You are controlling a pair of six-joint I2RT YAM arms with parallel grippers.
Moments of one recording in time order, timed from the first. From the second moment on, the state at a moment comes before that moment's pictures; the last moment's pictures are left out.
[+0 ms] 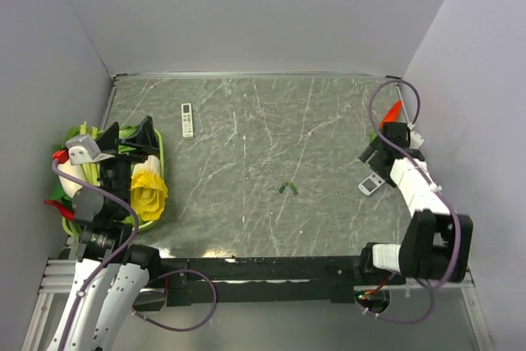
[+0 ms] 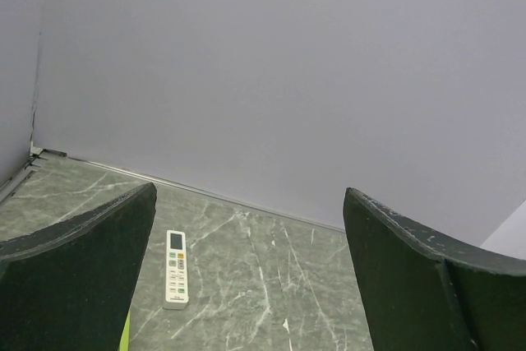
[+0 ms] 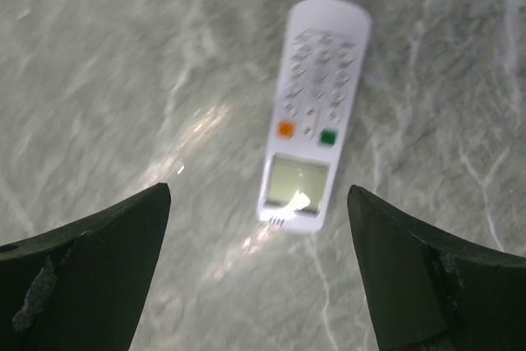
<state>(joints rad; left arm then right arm) -0.20 0.40 0.62 0.18 -0.25 -0.34 -0.06 1.22 0.82 -0.58 0.28 0.63</state>
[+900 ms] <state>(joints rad) -0.24 0.40 0.61 0.19 -0.25 -0.33 -0.23 1.51 0.81 -0.41 0.08 0.60</state>
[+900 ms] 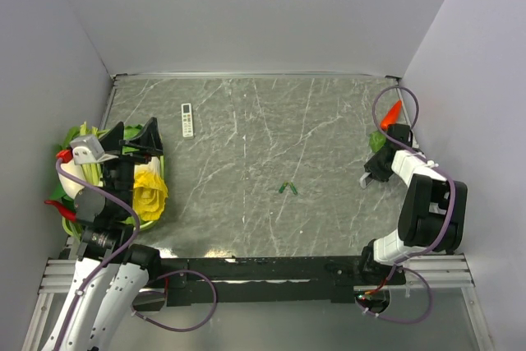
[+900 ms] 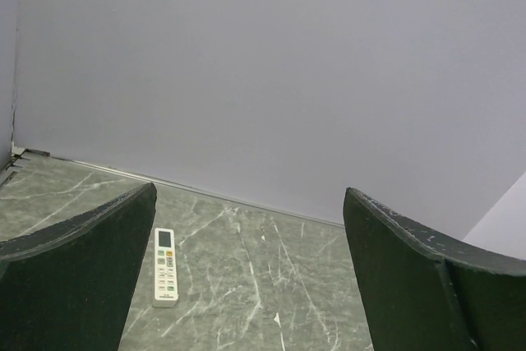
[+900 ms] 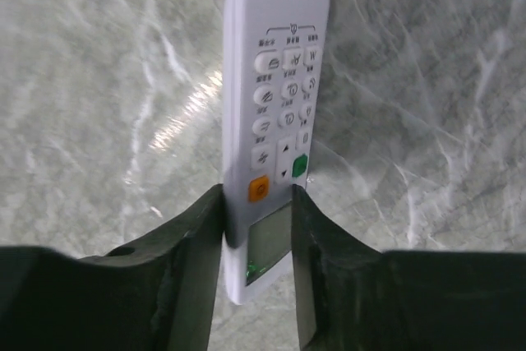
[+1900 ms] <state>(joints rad) -0.29 0.64 0.61 0.21 0.09 -0.47 0.05 0.87 0.48 0.11 -0.54 0.52</state>
